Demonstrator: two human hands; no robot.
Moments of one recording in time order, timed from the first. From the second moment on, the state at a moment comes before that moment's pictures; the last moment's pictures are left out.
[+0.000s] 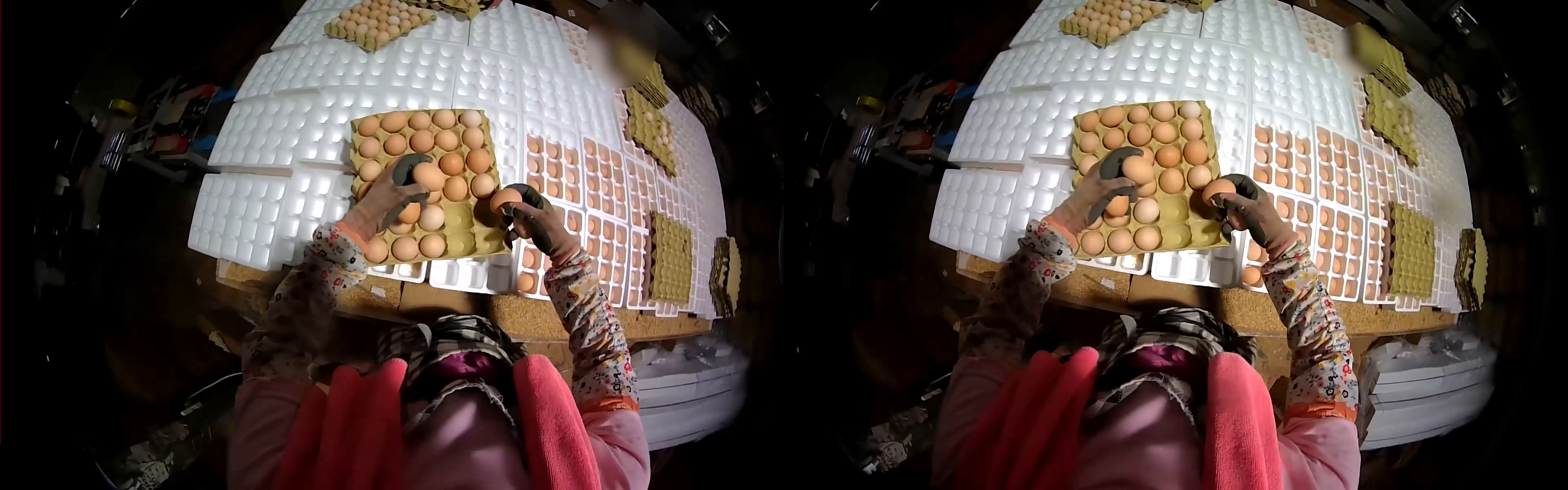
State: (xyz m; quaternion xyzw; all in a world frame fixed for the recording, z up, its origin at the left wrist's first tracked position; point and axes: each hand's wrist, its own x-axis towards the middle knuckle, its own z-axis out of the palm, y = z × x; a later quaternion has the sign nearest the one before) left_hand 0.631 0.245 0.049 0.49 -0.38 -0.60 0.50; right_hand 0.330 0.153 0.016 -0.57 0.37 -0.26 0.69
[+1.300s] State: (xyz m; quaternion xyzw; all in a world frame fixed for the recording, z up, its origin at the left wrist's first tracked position) left_hand 0.401 -0.084 -0.013 0.54 -0.82 -0.16 0.11; right_hand 0.254 -0.179 -0.120 -0.50 0.49 -0.49 0.52
